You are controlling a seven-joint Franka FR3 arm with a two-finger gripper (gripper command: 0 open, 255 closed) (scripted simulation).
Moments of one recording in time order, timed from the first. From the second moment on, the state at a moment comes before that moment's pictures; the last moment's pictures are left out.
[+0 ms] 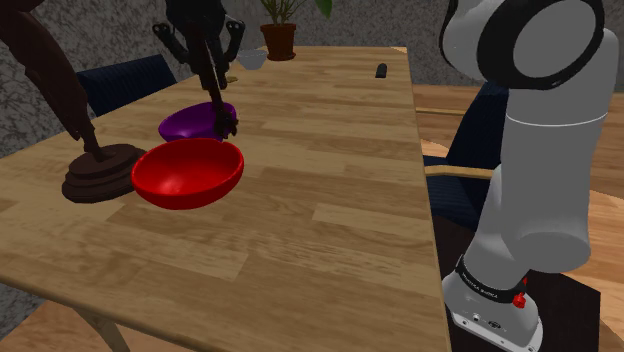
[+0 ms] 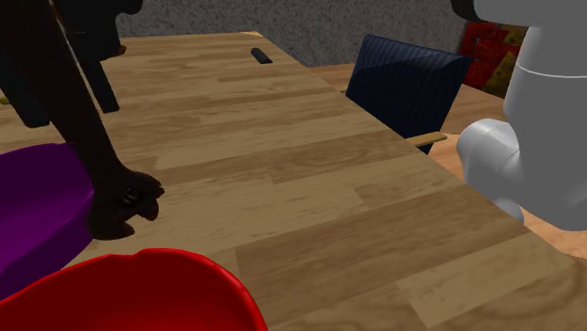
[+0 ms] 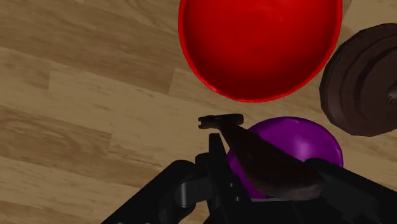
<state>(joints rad) 0.37 0.25 0.29 -0.98 -0.08 1.24 1.40</state>
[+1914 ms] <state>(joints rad) 0.46 0.20 0.34 -1.27 -0.07 1.49 1.56</state>
